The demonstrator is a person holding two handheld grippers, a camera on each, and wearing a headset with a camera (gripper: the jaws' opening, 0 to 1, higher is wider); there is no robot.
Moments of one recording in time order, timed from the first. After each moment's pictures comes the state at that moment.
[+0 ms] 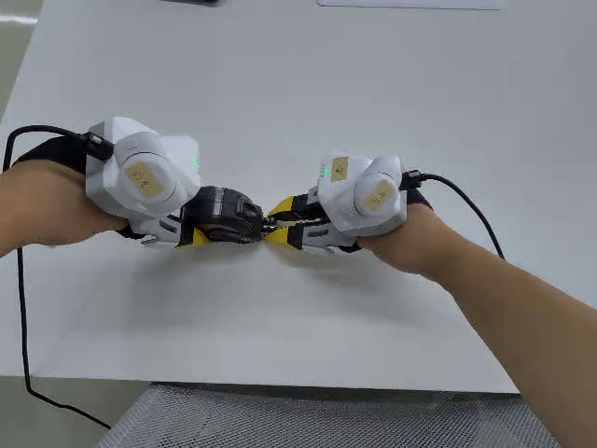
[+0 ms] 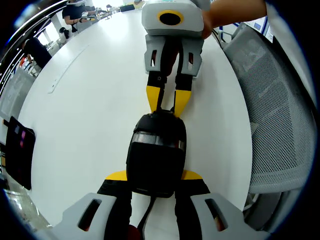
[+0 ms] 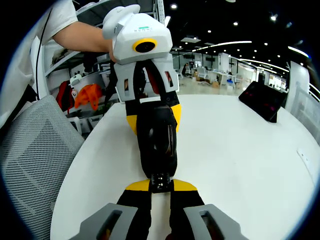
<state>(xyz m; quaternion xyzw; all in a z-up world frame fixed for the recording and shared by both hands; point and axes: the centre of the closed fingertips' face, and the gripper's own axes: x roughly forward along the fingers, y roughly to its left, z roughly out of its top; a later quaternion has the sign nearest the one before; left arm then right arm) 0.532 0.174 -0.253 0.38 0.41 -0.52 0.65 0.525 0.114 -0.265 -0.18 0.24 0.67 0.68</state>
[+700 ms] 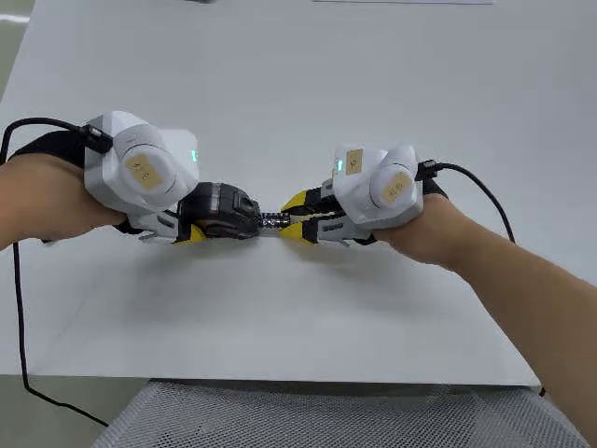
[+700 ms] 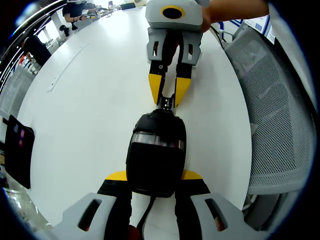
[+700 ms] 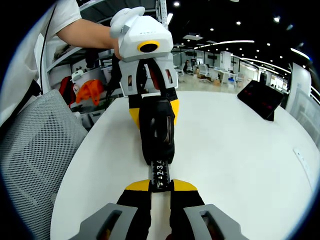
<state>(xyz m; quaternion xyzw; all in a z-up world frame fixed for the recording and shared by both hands) 0.532 0.173 -0.253 0.38 0.42 -0.51 0.65 0.527 0.090 -0.263 -0.20 0.24 0.67 0.67</state>
